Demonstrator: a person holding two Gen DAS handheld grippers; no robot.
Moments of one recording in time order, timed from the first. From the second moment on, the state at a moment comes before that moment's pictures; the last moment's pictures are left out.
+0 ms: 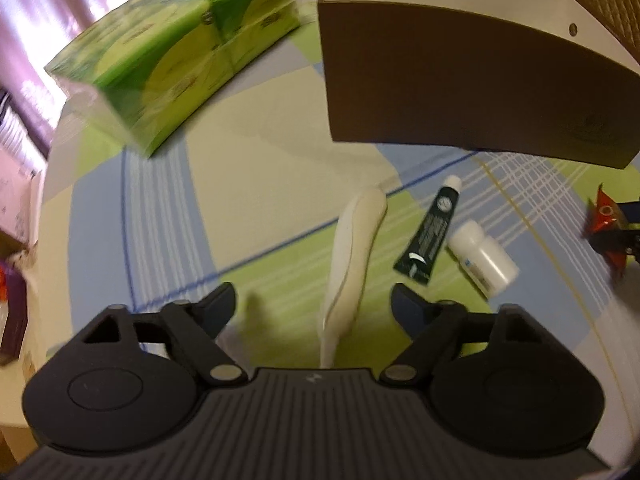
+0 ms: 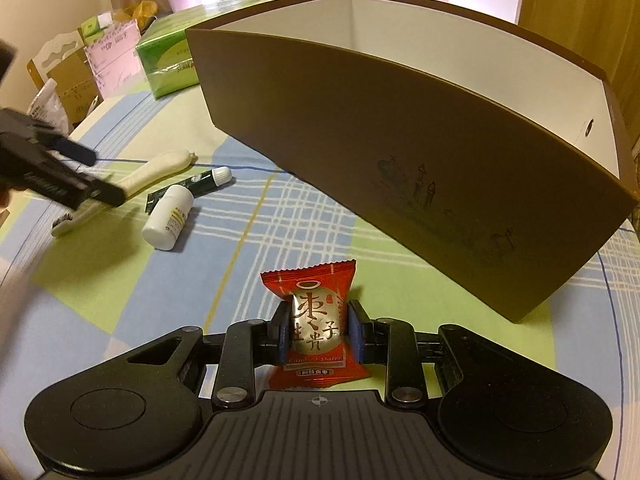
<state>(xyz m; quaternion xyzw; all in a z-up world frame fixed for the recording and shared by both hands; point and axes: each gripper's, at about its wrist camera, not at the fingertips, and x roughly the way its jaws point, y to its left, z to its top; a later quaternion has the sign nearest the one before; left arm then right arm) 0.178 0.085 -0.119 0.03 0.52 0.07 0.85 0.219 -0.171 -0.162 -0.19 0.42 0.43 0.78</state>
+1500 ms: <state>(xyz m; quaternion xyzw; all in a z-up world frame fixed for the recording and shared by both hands) 0.128 0.052 -0.097 -0.03 0.51 0.04 0.86 0.196 -0.197 -0.158 -0.17 0.44 0.45 0.76</state>
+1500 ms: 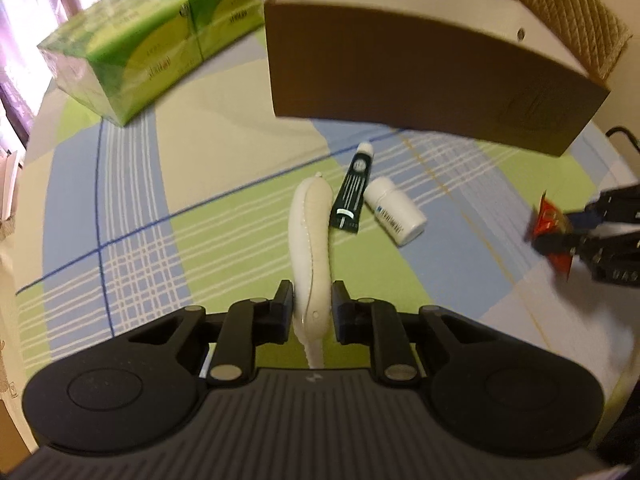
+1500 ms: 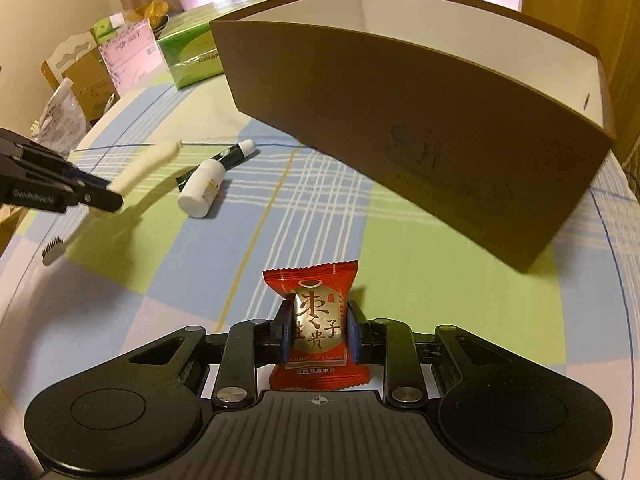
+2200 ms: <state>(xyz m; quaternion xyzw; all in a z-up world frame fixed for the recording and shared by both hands) 0.107 0.033 -0.007 -0.04 0.41 0.03 0.91 0.198 -0.221 -0.072 -0.08 0.37 0.48 0.79</state>
